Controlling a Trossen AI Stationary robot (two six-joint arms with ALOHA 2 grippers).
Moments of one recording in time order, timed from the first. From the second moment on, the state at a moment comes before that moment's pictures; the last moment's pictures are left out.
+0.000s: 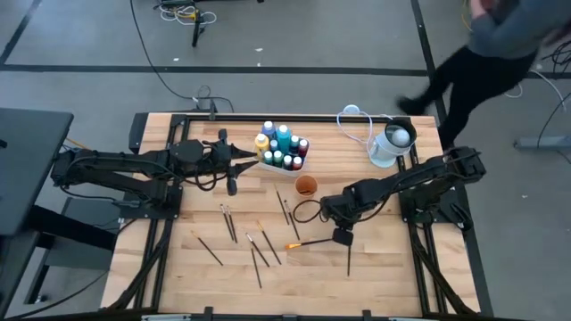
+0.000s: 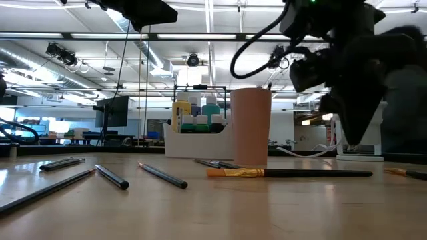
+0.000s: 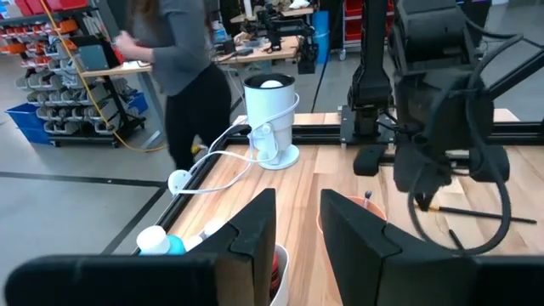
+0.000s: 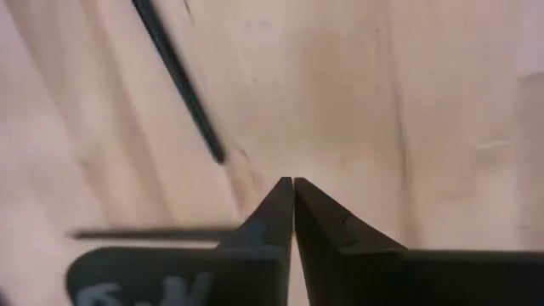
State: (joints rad) left arm 0.04 0.95 0.73 0.06 -0.25 0.09; right arm 0.20 1.59 0.94 -0.73 -0.13 0.46
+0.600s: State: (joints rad) left arm 0.04 0.95 0.73 0.06 -0.25 0.09; right arm 0.27 1.58 0.96 -0.91 -0.05 -0.36
